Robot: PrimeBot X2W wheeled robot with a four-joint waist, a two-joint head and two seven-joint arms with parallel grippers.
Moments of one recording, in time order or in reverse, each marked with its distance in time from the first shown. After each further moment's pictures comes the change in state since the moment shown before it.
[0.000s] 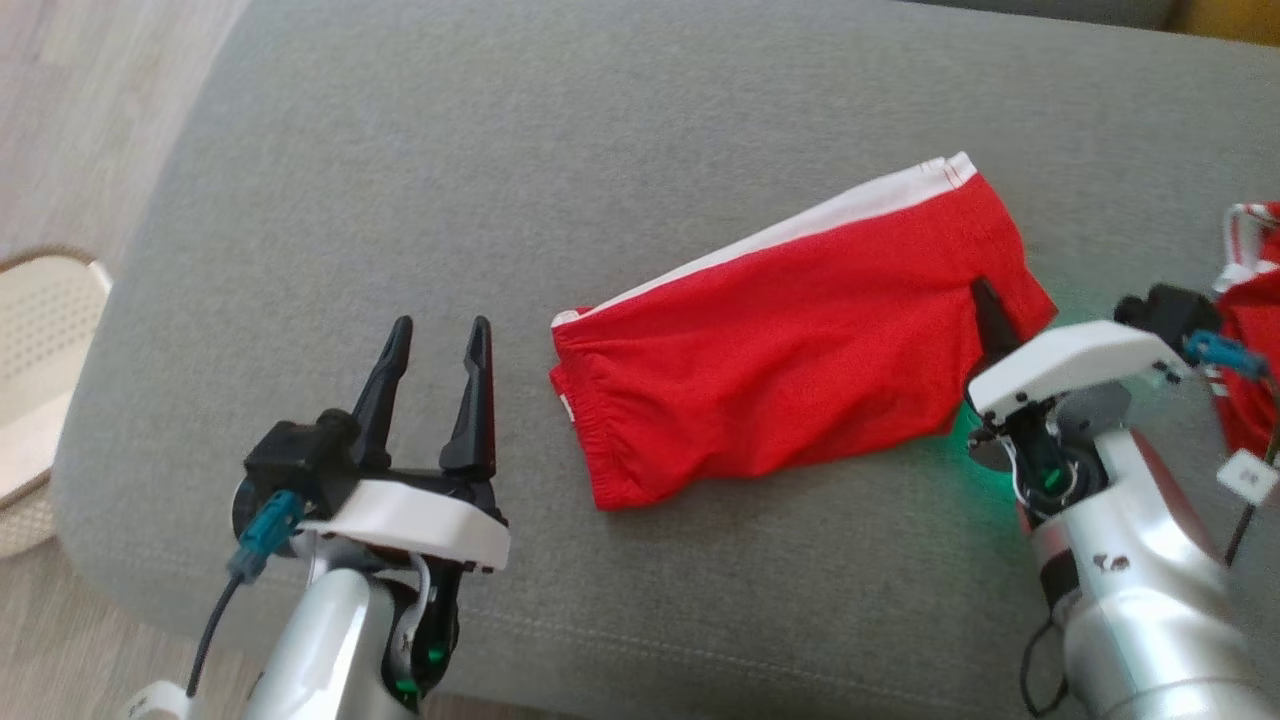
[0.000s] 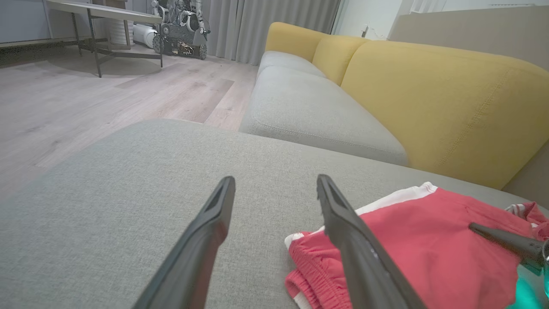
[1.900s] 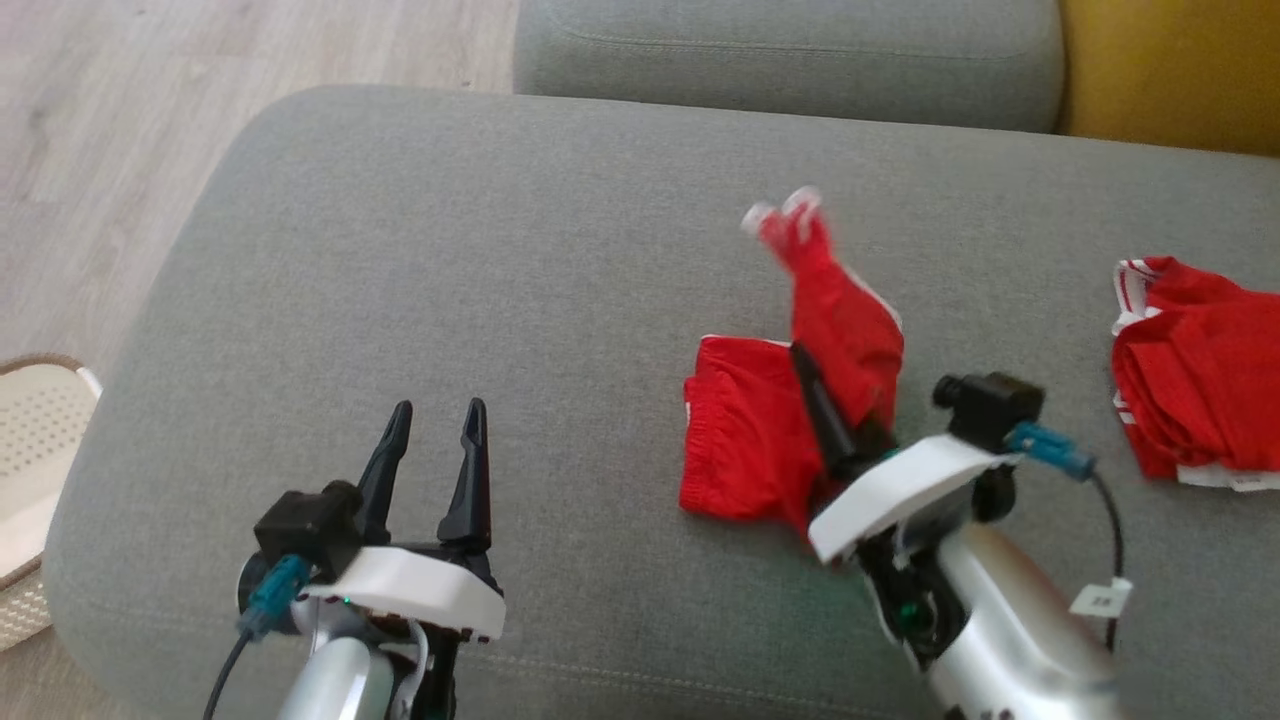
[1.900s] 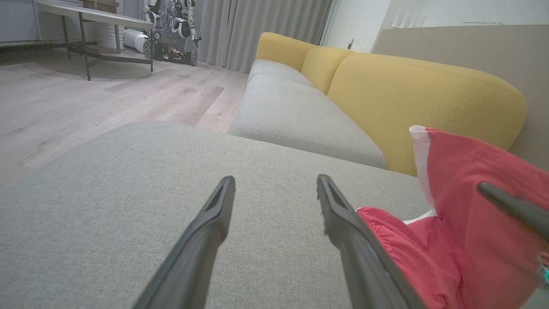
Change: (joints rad) left arm 0.106 0.001 0.010 0.028 -0.010 0.000 0.000; right arm 0.236 0.011 0.410 -0.370 -0.103 0.000 -0.214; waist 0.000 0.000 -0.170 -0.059
